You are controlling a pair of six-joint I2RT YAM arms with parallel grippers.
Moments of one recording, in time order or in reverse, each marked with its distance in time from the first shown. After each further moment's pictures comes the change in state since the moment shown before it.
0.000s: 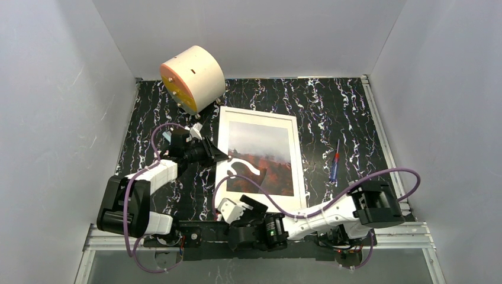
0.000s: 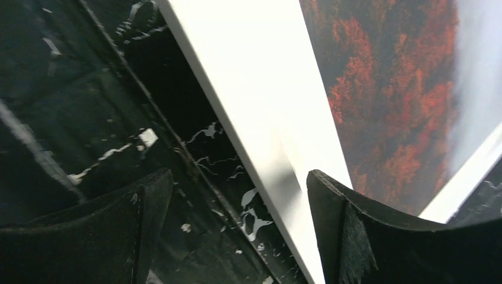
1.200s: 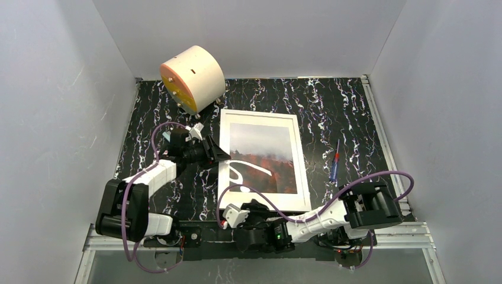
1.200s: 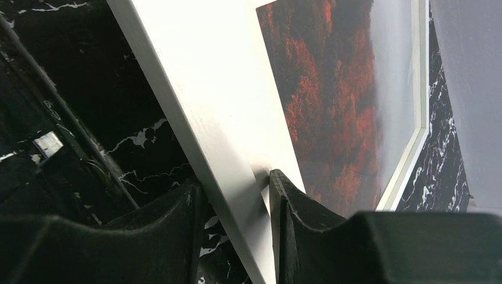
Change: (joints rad) left arm 0.001 -0.027 0.029 -0.108 0.027 0.064; right arm 0.010 0.049 -0.195 0.352 0.232 -0.325
